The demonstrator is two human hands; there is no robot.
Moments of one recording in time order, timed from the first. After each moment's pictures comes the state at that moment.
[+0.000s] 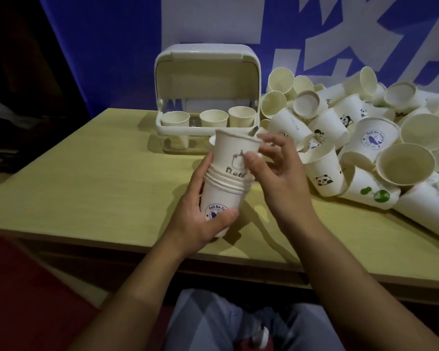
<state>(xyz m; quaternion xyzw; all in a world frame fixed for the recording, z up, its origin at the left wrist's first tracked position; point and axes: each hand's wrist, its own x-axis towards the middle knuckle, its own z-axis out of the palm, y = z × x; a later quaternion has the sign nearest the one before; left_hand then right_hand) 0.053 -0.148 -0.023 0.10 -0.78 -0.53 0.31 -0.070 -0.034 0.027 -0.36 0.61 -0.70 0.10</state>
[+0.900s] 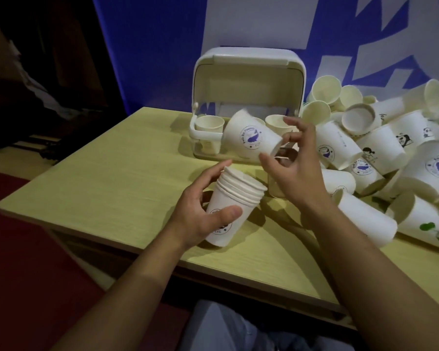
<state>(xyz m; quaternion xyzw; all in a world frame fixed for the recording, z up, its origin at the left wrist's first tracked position) 0.064 -0.201 -0.023 0.16 -0.76 -0.54 0.32 -0.119 -0.099 0.023 -0.44 0.66 -0.60 0.06</state>
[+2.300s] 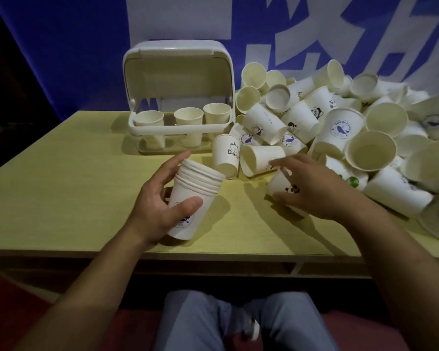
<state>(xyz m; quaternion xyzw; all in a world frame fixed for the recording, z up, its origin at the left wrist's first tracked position) 0.053 -0.177 -0.017 0.09 -0.78 -0.54 0.31 -0.153 0.044 0.029 -0.46 0.87 -0.17 0.01</state>
